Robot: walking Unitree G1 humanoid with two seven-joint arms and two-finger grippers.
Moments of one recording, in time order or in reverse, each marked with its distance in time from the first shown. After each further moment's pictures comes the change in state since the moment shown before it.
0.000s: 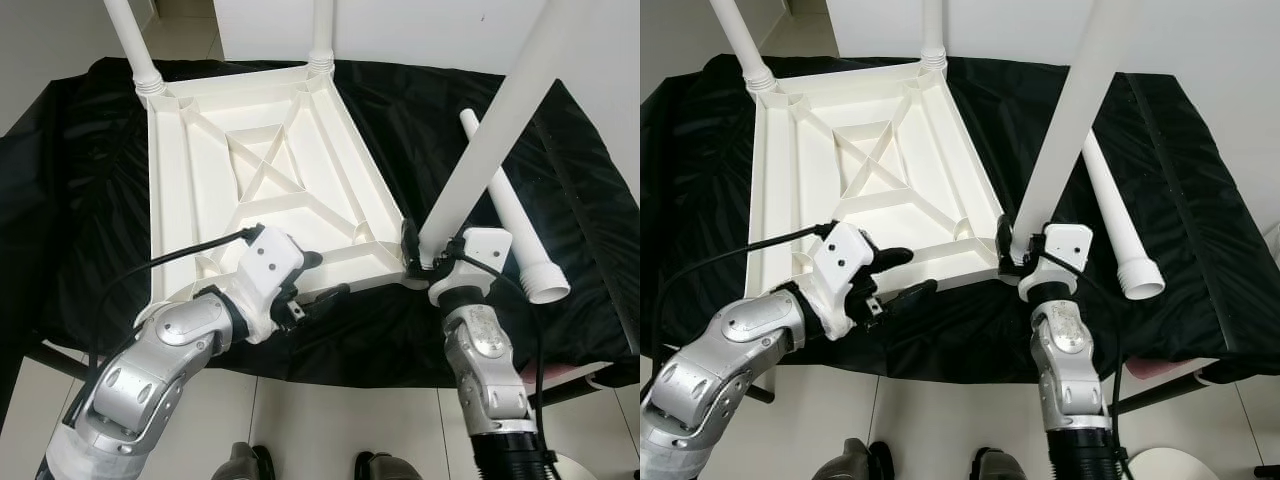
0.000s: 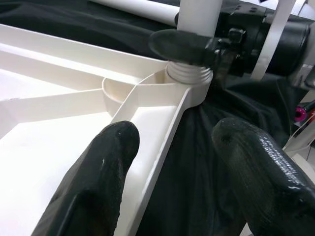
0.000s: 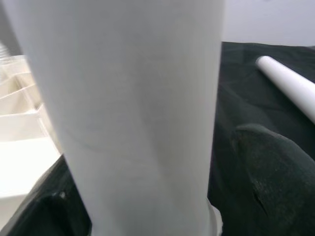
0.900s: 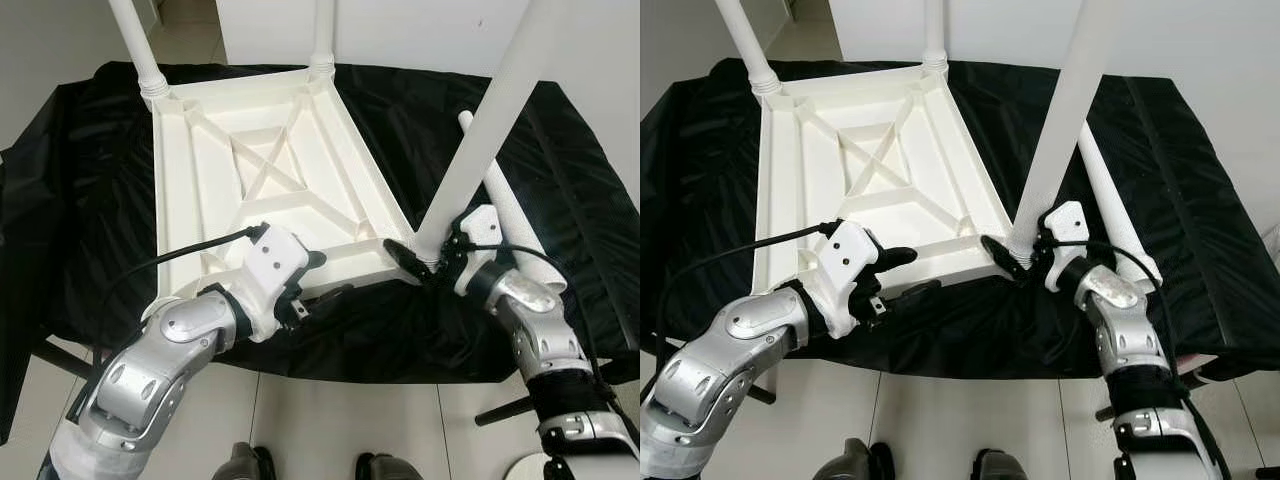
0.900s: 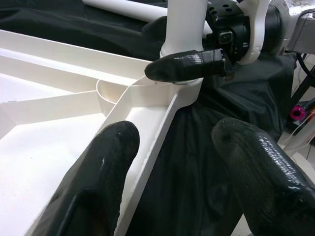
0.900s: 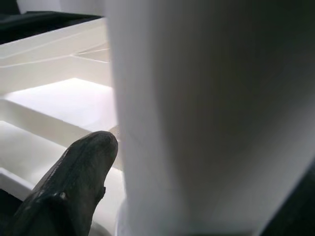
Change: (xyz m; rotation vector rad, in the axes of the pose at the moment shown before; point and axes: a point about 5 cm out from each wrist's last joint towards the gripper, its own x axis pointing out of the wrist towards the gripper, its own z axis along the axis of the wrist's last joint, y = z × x) left arm 0.003 -0.001 0.002 0.002 0.004 -0.011; right arm 0.029 -0.026 -0.004 -0.147 0.122 0.564
